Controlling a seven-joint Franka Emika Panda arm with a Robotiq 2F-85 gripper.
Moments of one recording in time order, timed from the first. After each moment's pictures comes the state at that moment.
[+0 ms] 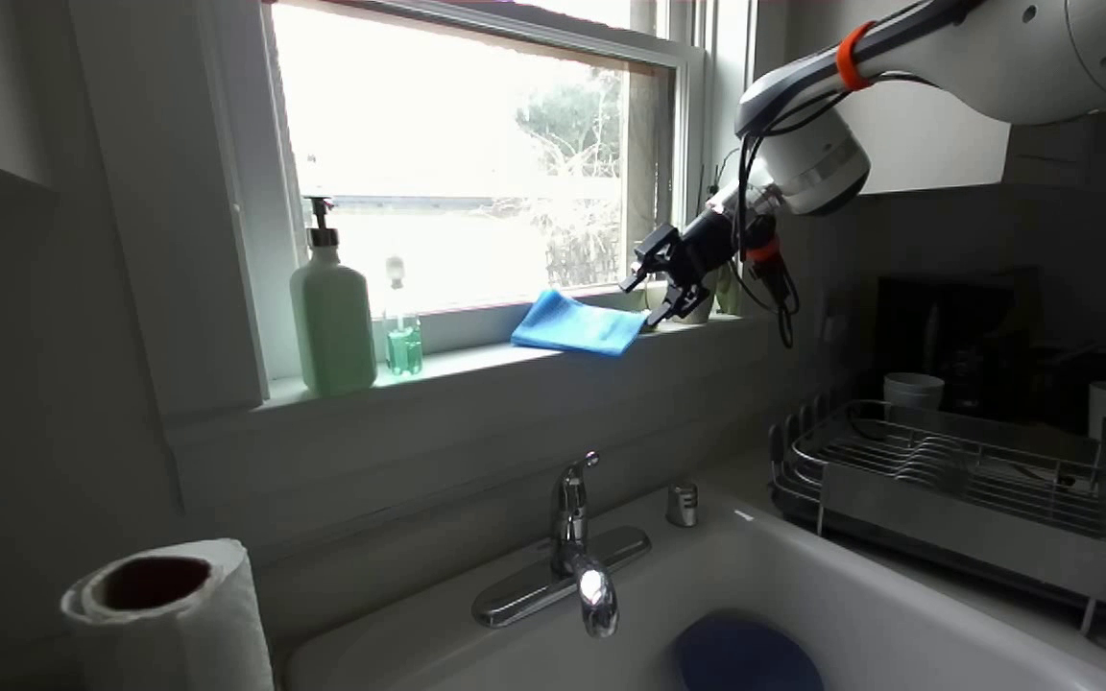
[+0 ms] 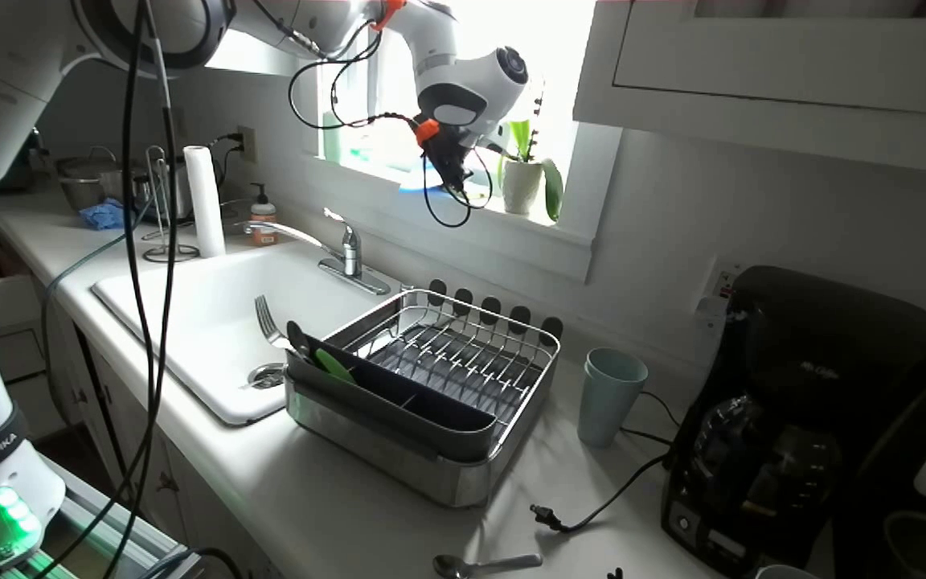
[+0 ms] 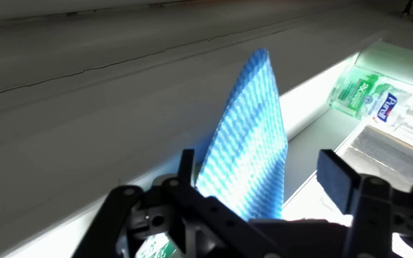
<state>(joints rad) -0.38 0.58 -0.10 -1.24 0.97 1.92 -0.48</state>
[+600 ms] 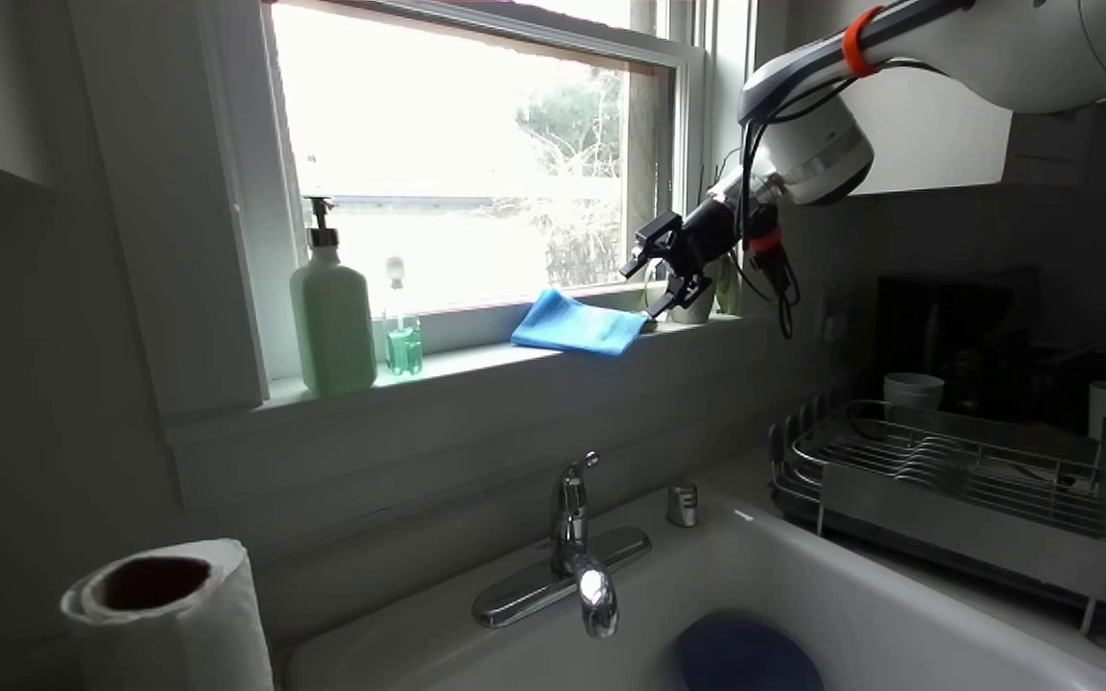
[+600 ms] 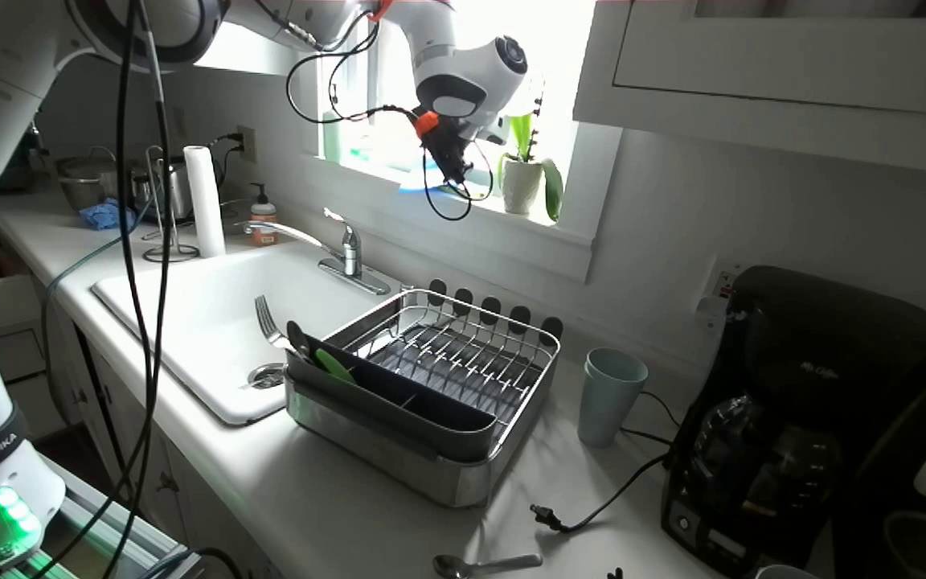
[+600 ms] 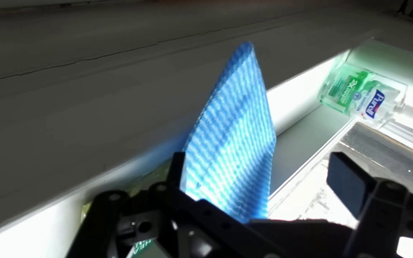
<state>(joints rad) -0.38 0.56 -0.10 -1.24 0.97 1.92 -0.48</state>
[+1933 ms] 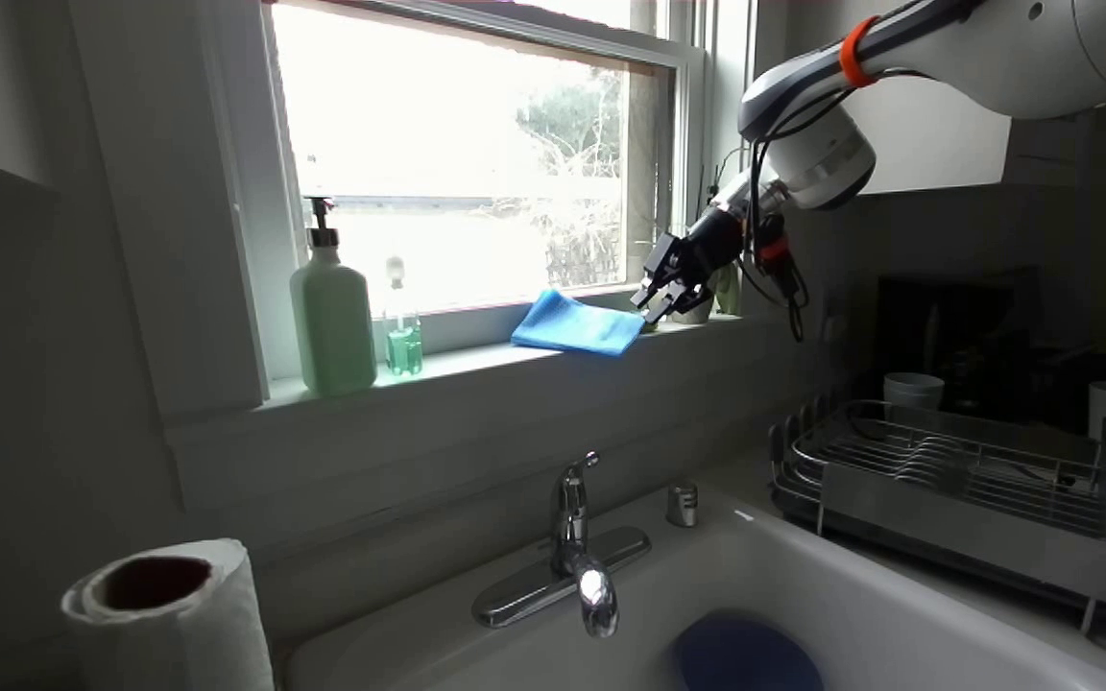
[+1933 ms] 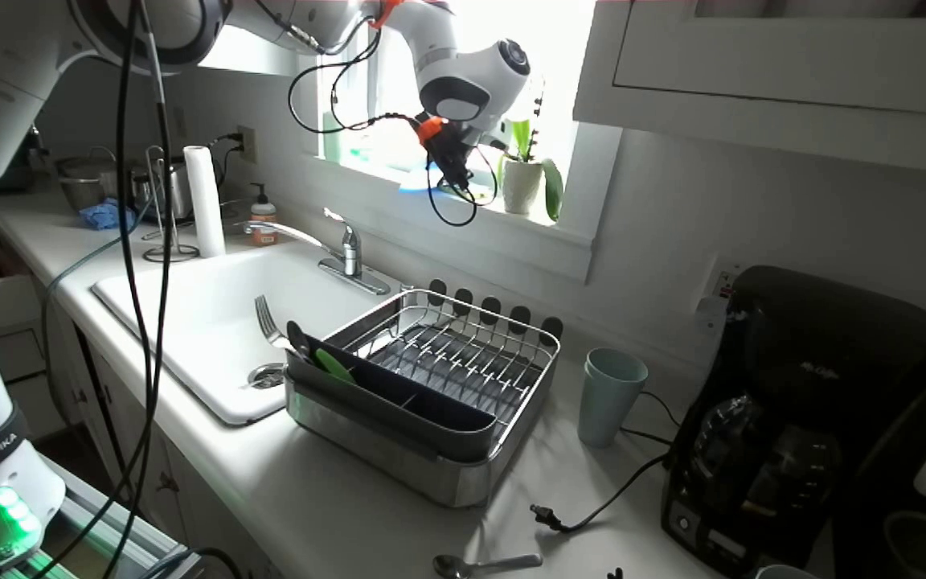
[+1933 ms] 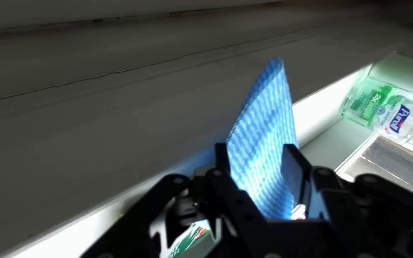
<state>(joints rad) -0.37 0.57 -0.12 -1.24 0.91 1.90 -0.48</state>
